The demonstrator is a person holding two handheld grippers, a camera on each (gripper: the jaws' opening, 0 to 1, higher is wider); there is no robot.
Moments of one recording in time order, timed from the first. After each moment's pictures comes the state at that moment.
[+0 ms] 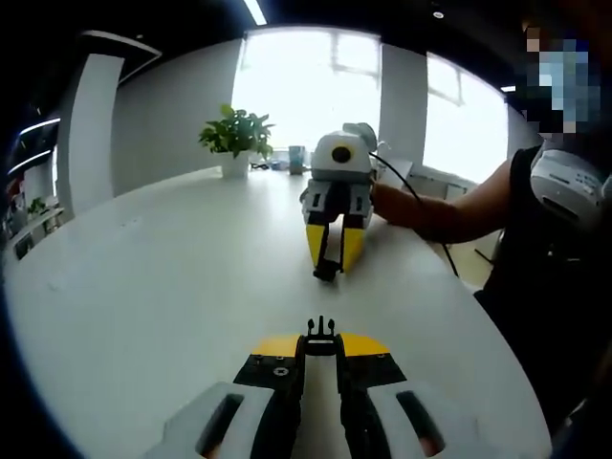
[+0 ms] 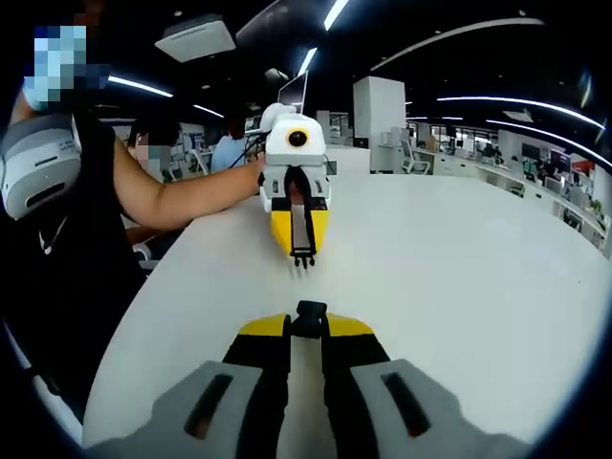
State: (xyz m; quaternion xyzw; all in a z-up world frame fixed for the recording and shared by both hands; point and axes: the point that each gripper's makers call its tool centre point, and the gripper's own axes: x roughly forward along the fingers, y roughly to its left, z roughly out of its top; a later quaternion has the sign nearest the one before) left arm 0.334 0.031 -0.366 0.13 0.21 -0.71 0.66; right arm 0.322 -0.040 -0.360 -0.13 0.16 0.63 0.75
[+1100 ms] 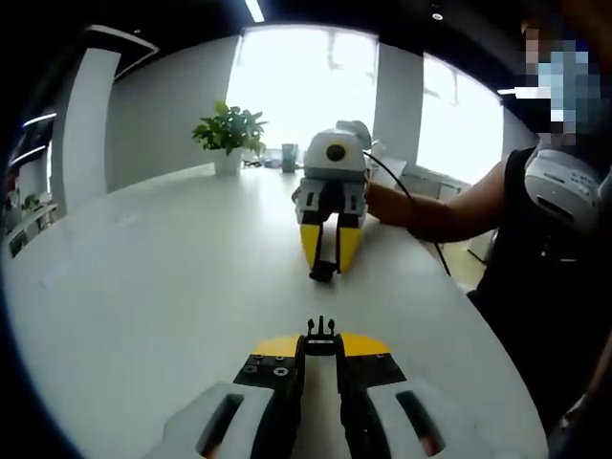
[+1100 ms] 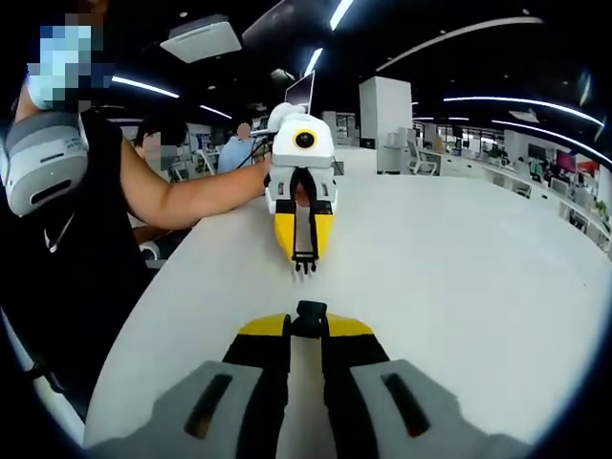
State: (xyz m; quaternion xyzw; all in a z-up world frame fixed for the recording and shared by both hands) left arm 0.327 0.027 -0.370 0.13 0.22 -0.72 0.65; right arm 0.316 -0.040 -0.360 -0.13 0.16 0.64 0.74
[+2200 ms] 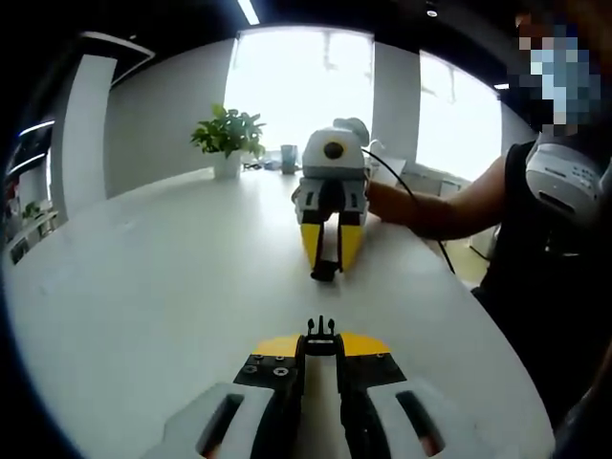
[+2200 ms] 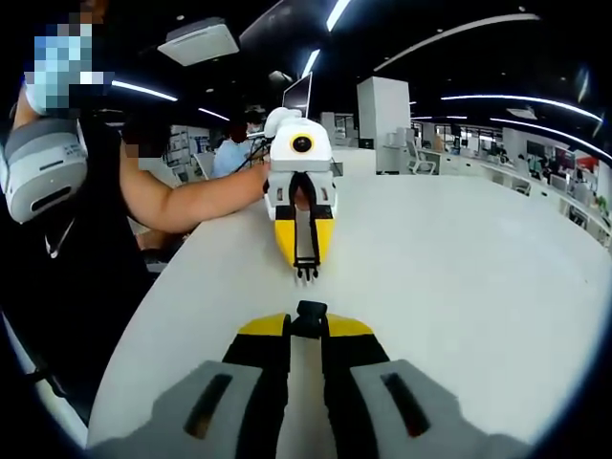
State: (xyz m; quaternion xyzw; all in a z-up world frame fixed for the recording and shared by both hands) left arm 0.326 0.024 -0.371 0.13 0.21 -0.72 0.65; right arm 0.316 -0.038 -0.358 -0.12 0.16 0.64 0.74
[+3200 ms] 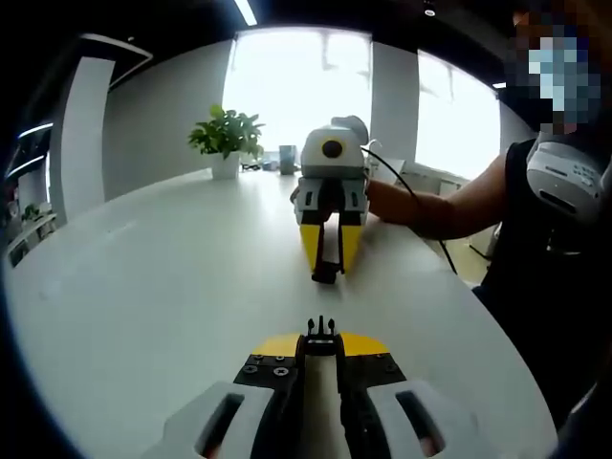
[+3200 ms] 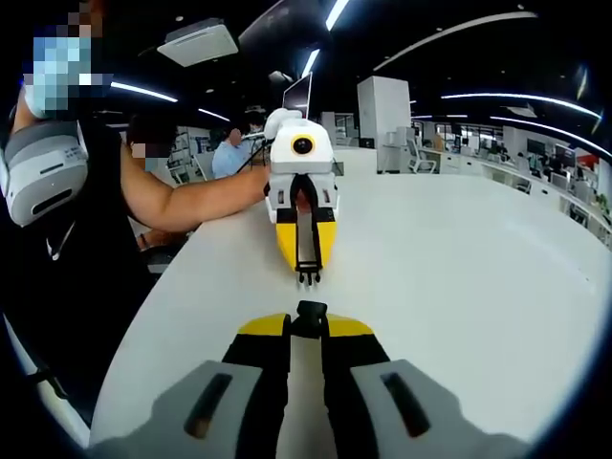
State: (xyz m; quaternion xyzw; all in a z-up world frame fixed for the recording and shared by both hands) left arm 0.327 0.021 -0.373 0.14 0.20 -0.72 0.65; right arm 0.316 -0.036 -0.359 -0.12 0.16 0.64 0.74
